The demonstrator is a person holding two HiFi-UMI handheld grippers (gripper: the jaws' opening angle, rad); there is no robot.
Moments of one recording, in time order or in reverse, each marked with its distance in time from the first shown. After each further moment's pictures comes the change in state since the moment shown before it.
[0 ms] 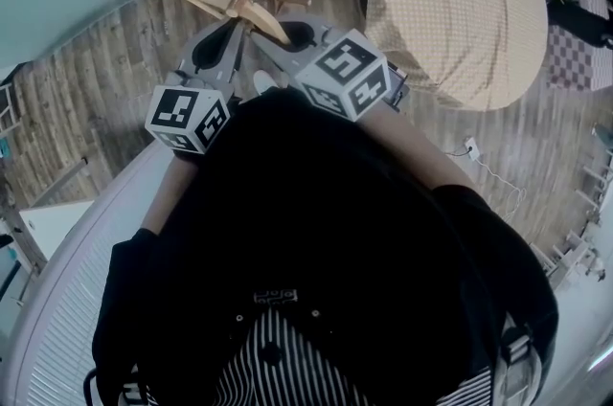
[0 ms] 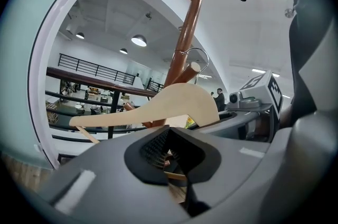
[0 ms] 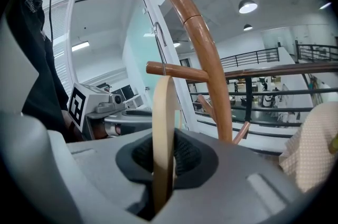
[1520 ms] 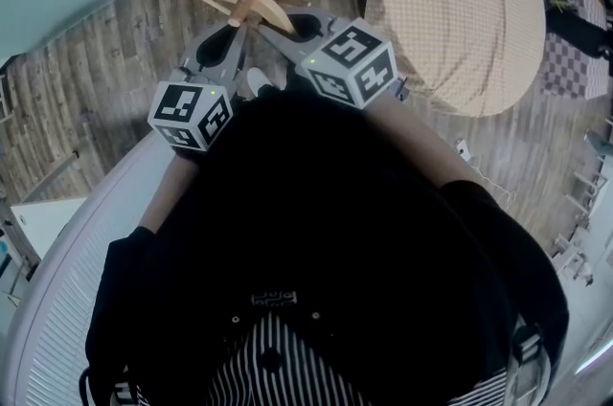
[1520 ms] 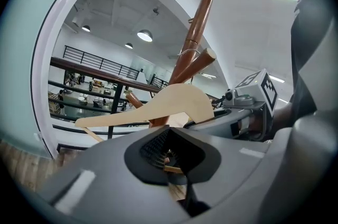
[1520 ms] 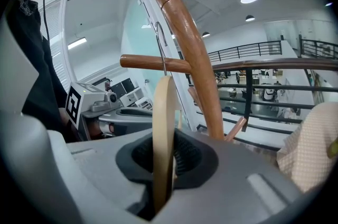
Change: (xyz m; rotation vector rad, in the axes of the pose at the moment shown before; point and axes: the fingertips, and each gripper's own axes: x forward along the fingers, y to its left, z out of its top) left arm 0.018 0.009 -0.013 -0.073 0.040 0.022; right arm 0.007 -0.031 -0.007 0.018 0.100 0.022
